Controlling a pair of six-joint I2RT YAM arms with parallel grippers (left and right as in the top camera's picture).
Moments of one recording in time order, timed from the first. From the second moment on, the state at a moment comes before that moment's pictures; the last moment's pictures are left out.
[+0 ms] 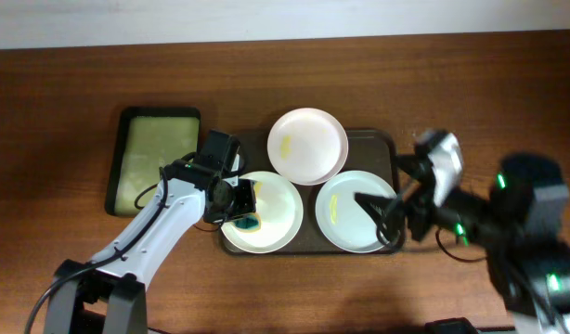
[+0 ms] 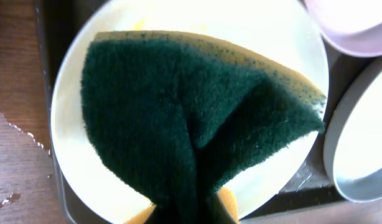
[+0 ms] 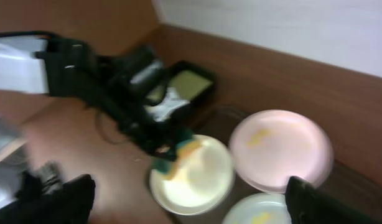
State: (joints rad) left arm -0.35 1.61 1.03 -0.78 0.22 -0.48; right arm 0.10 0.92 1.13 -0.77 -0.79 -0.10
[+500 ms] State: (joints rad) left arm -0.35 1.61 1.03 -0.75 0.20 -0.55; right arm 0.50 1.69 1.17 -0.69 -0.26 0.28
